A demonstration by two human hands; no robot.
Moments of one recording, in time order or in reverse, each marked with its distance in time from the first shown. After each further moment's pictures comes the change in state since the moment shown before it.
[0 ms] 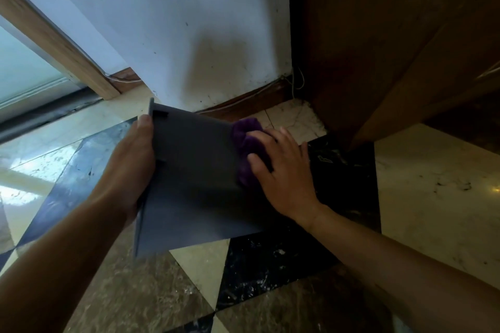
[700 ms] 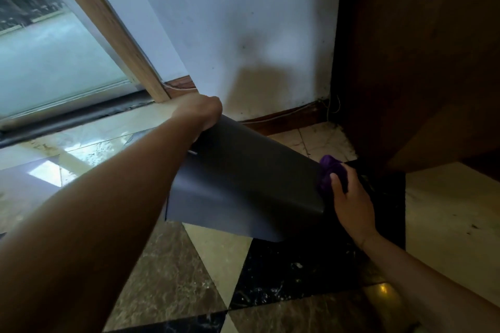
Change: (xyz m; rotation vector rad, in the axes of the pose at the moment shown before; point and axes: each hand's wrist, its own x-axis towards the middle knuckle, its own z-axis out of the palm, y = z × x) left_hand 0.010 0.106 -0.022 0.288 0.041 -0.150; right_hand -0.019 0.087 -0.008 0.129 0.014 0.315
